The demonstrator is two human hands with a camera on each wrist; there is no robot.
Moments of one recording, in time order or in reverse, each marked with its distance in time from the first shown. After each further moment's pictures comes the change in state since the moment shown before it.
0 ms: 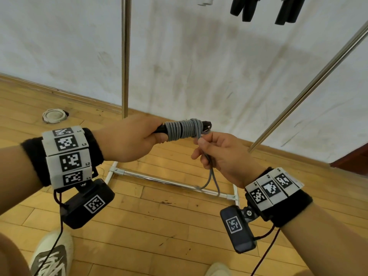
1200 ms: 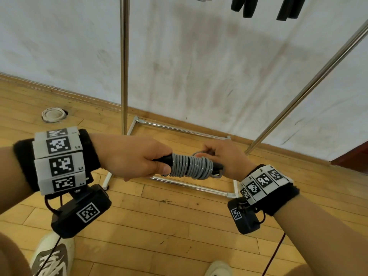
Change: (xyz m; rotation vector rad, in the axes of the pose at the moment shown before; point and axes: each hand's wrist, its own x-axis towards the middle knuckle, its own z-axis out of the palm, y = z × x) left_hand -0.011 0.008 0.001 -0.238 -0.576 0.034; right_hand 0.021 0.024 -0.025 -1.023 -0.066 -0.155
